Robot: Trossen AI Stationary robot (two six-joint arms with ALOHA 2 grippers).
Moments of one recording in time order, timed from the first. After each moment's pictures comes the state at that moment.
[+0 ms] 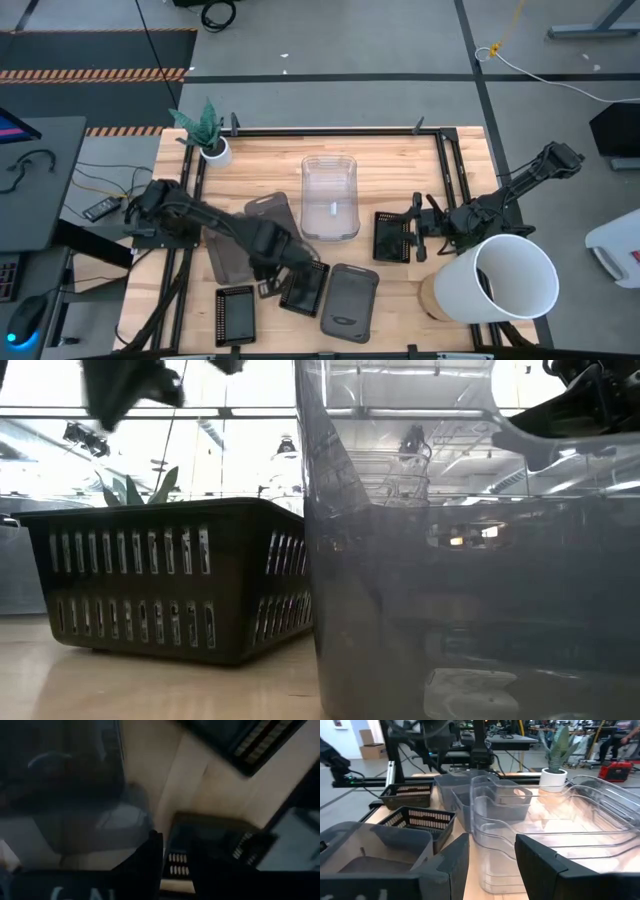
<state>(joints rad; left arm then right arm) -0.38 1.84 1.64 -1.42 0.16 -0.65 0.50 0.68 0.16 0.37 0.54 0.08</state>
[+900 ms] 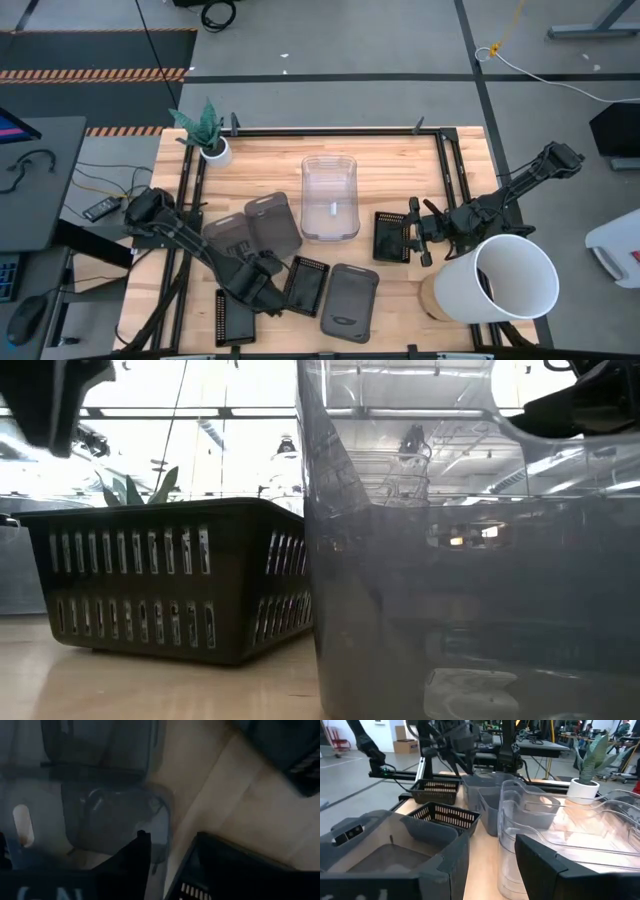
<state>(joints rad) -0.61 1.82 1.52 -1.37 -0.17 -1.07 0.49 0.68 0.16 0.39 0.39 0.00</state>
